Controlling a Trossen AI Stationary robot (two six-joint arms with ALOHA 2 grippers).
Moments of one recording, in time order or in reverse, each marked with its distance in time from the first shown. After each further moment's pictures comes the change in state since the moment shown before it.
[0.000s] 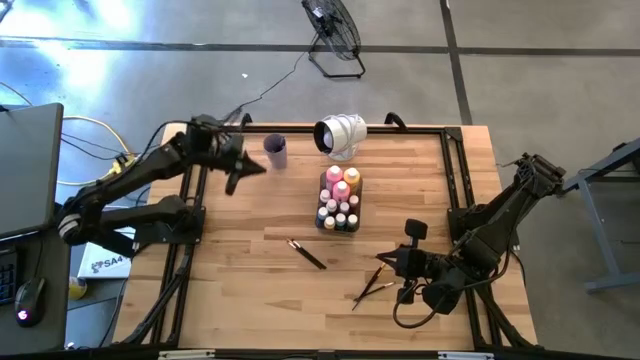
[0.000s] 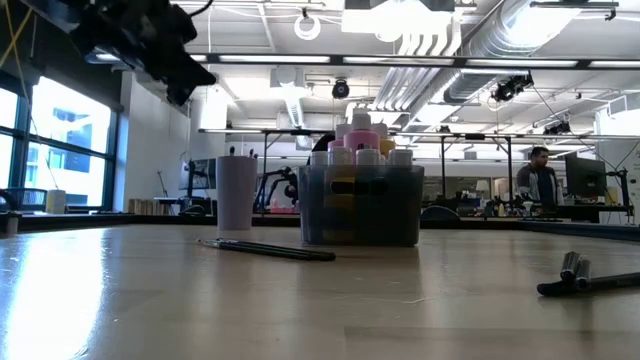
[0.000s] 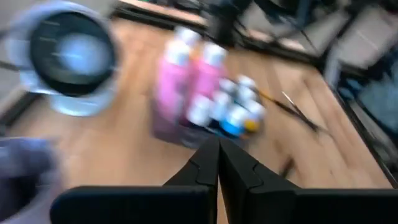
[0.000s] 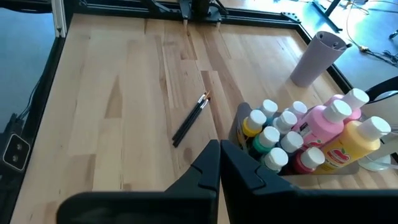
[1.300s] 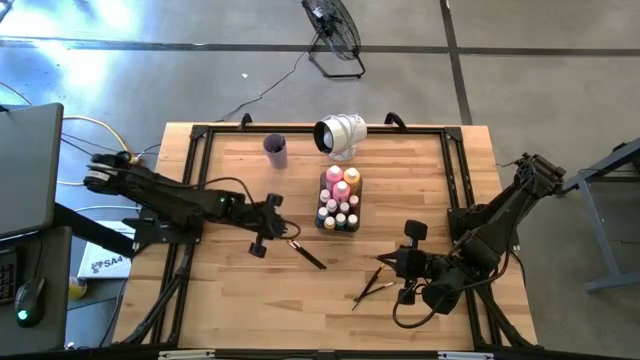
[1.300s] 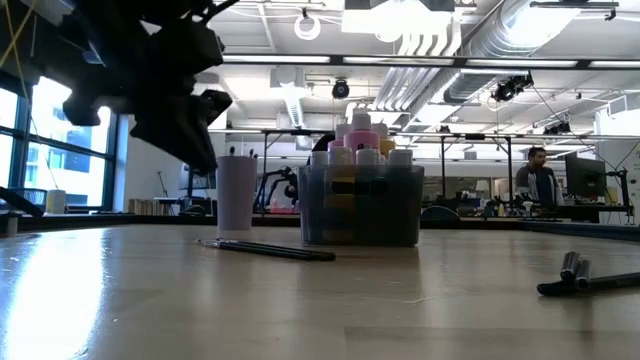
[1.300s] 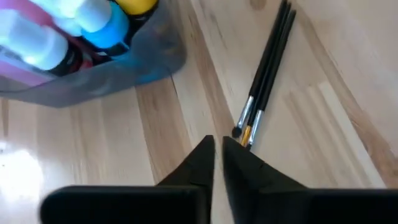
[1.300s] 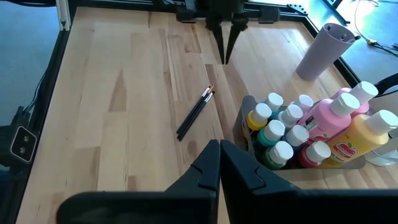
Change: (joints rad) left arm -0.888 0.450 -0.001 0.109 -0.827 0.131; right arm 0.000 0.000 0.000 -0.015 -0.031 0.016
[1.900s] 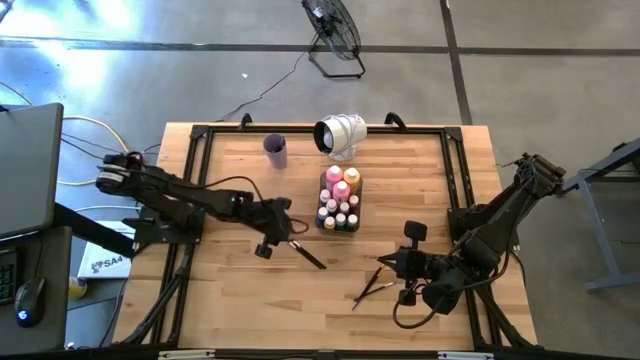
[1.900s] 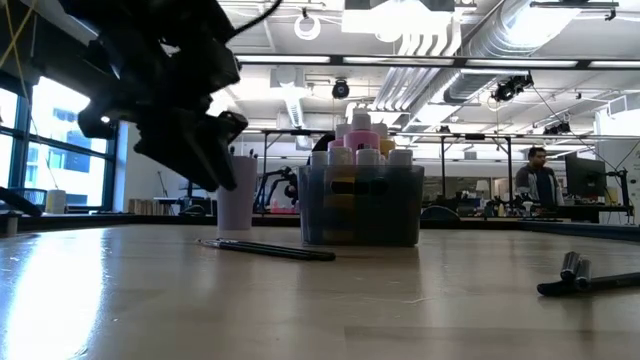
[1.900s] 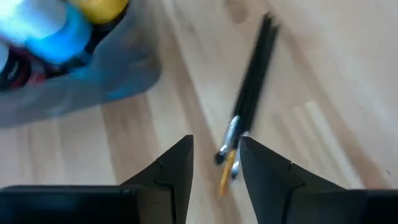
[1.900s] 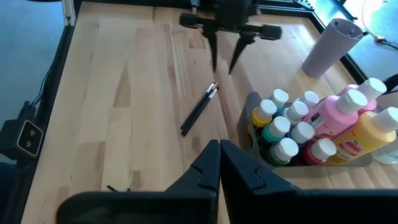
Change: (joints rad) left arm 0.060 0.117 0.001 0.129 0.163 0.008; right arm 0.000 0.000 0.000 -0.004 -0.023 0.000
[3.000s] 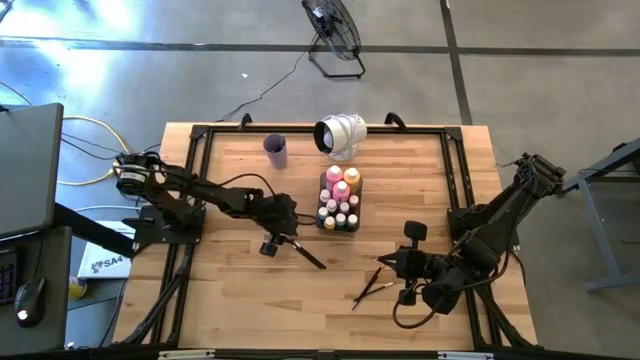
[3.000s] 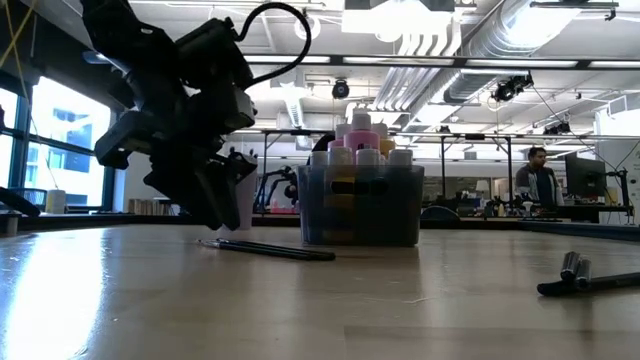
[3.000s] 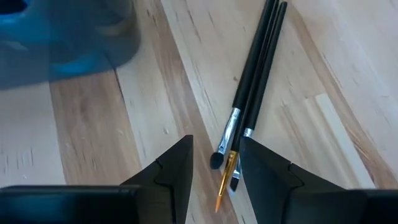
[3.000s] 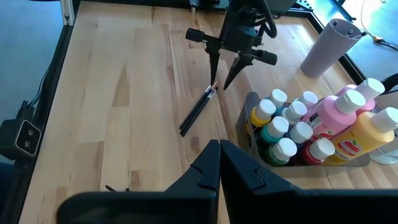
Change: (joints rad) left arm 0.090 0.166 0.000 0.093 0.192 -0.019; right arm 0.000 0.000 0.000 -0.003 0.002 0.000
